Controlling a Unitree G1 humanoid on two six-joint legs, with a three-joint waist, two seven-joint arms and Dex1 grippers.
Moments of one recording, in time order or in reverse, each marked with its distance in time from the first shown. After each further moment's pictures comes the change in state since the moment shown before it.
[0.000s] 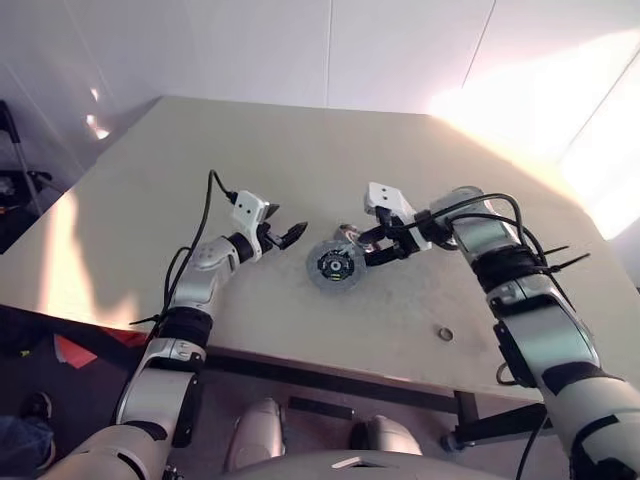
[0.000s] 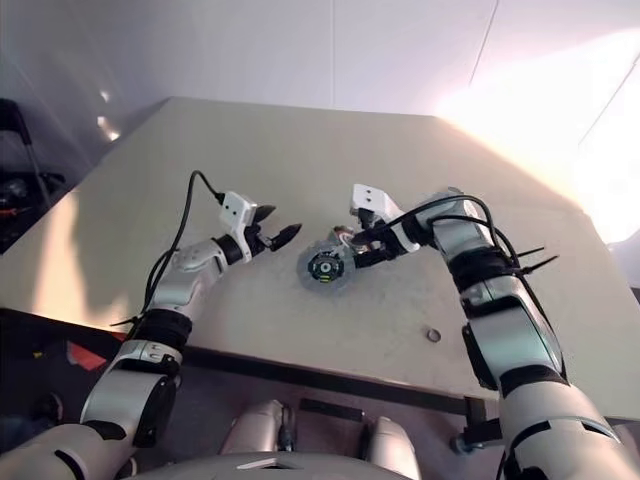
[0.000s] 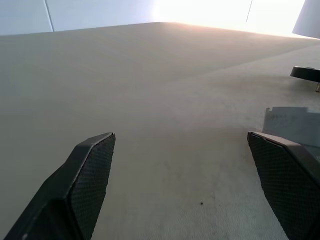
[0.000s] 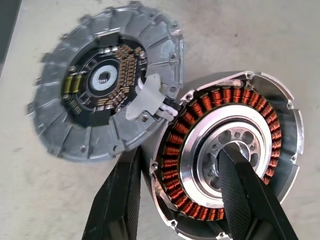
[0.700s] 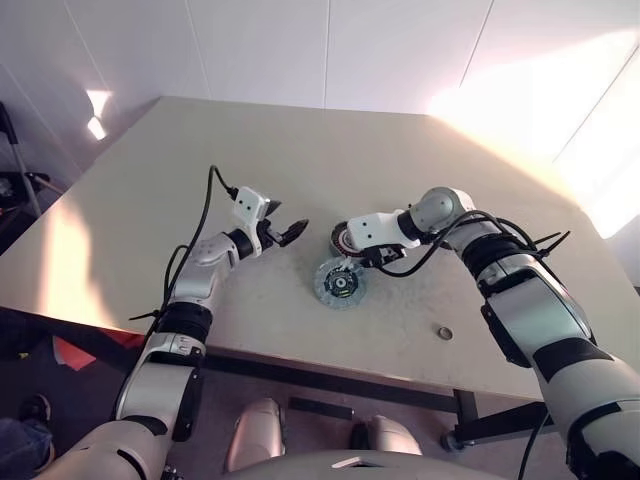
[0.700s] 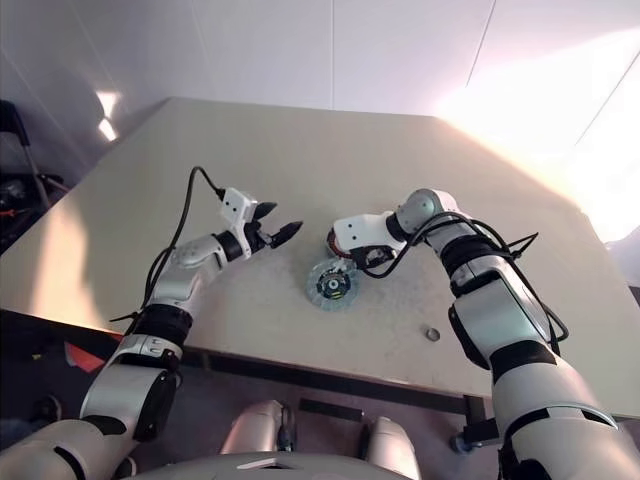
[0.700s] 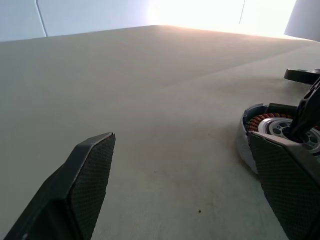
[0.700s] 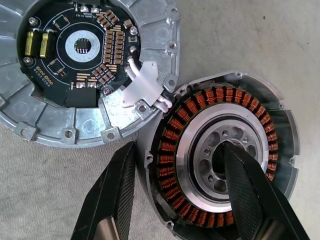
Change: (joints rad) left arm -0.036 0.011 0.001 0.025 -0.001 -0.008 -0.032; right arm -0.231 0.084 0.191 0.602 -0.286 -0.945 -0.247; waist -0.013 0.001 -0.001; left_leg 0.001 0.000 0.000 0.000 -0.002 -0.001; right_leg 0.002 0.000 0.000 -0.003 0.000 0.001
